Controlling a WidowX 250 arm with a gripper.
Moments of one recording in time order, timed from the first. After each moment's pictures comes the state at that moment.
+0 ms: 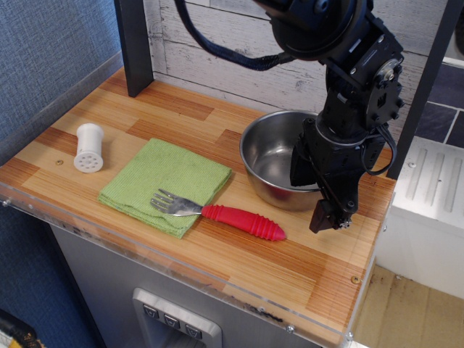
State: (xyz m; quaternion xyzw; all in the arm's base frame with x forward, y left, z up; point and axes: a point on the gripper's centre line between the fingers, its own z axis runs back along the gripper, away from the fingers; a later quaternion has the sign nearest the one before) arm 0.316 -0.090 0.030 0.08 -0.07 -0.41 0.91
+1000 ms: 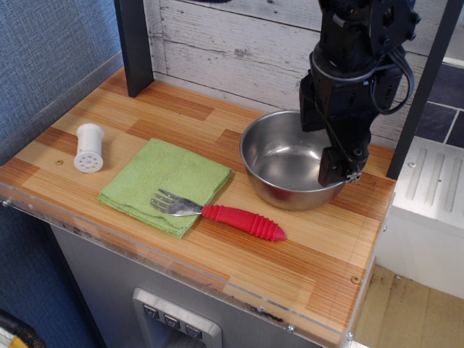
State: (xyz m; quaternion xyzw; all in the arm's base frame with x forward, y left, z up) arm 0.308 -0.092 0.105 0.09 -0.15 -0.43 0.88
